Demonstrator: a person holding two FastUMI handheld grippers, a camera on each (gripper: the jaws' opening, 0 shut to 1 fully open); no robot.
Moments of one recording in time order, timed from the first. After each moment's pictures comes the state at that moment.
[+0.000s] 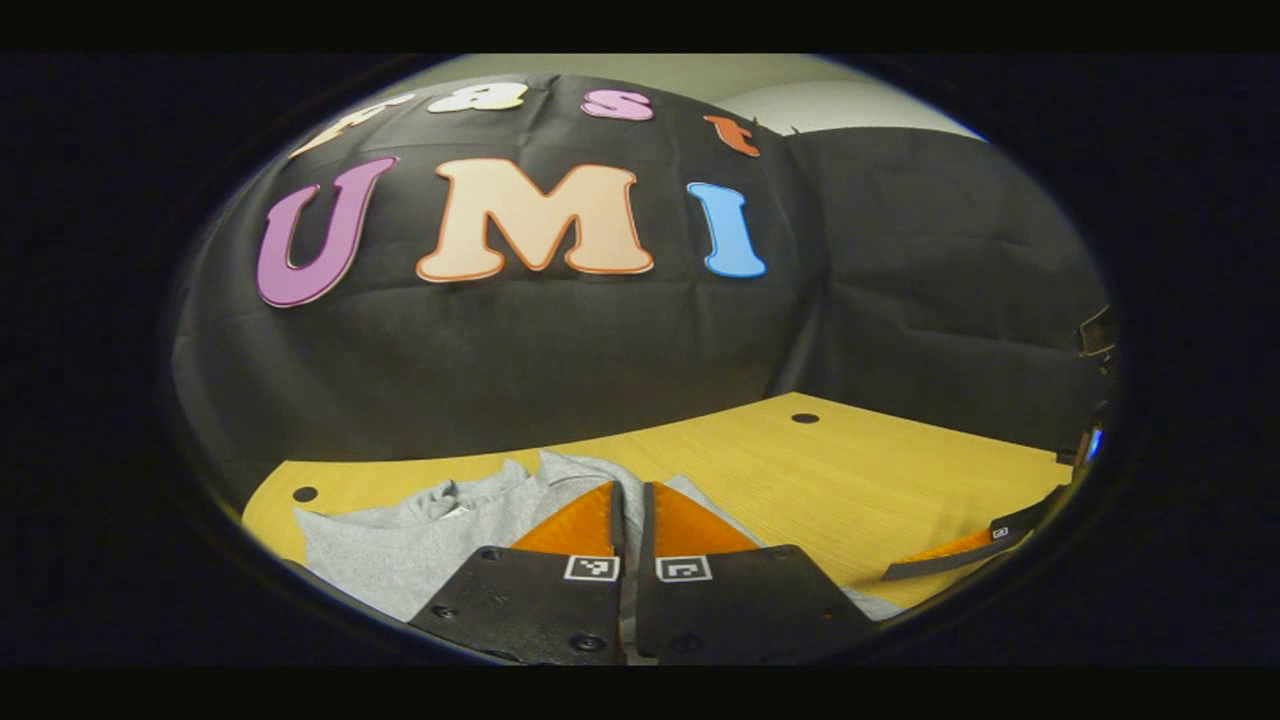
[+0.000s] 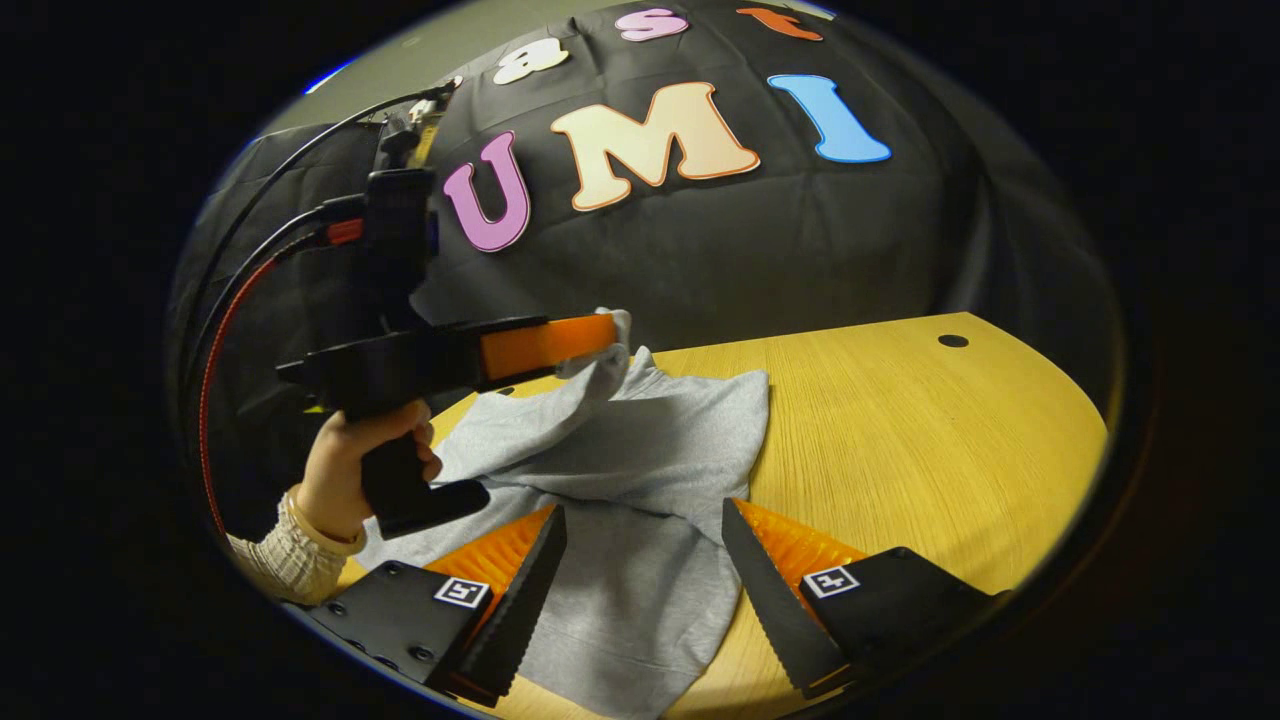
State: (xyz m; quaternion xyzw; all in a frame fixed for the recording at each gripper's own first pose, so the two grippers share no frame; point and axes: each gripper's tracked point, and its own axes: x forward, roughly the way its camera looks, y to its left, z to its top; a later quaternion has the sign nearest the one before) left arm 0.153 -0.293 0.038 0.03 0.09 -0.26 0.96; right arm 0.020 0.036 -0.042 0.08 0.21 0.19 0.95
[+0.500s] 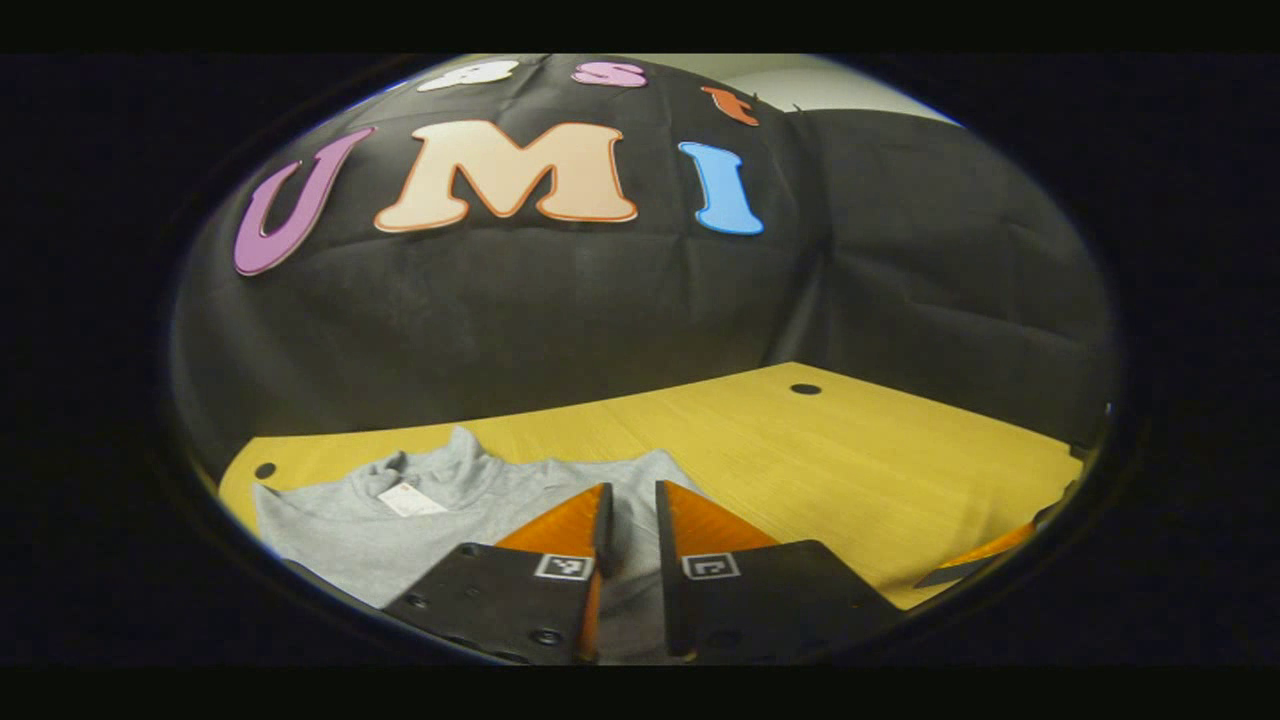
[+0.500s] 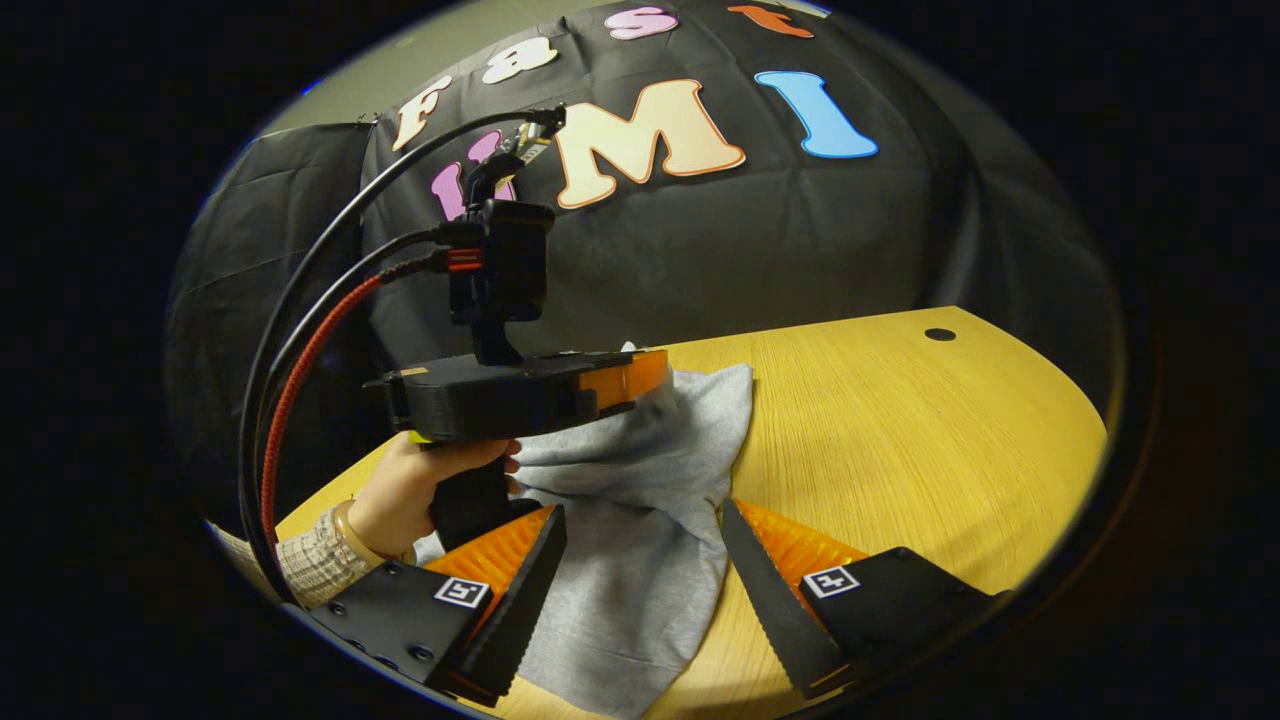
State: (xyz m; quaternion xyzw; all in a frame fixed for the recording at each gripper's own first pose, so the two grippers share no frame) left arm 0.159 -0.336 -0.008 0.01 0.14 -0.30 0.94; right arm 0.019 0.022 -0.048 0.08 0.22 0.17 0.96
